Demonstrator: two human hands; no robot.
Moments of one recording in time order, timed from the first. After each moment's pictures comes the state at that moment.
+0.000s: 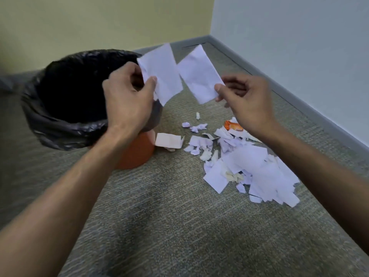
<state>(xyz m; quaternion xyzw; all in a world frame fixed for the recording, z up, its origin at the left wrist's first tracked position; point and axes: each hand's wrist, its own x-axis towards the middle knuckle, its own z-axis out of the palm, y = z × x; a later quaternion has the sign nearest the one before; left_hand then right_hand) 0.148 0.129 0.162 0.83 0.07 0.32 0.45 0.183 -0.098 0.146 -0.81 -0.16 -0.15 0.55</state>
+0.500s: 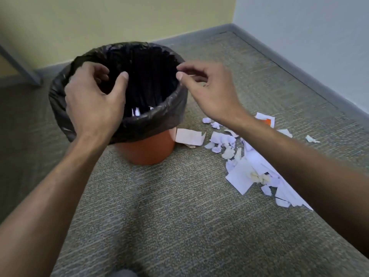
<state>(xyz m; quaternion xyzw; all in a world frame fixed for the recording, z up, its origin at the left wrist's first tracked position) 0.133 0.218 0.153 0.86 0.19 0.36 0.29 0.208 0.018 0.139 -0.80 -0.23 -0.12 0.54</state>
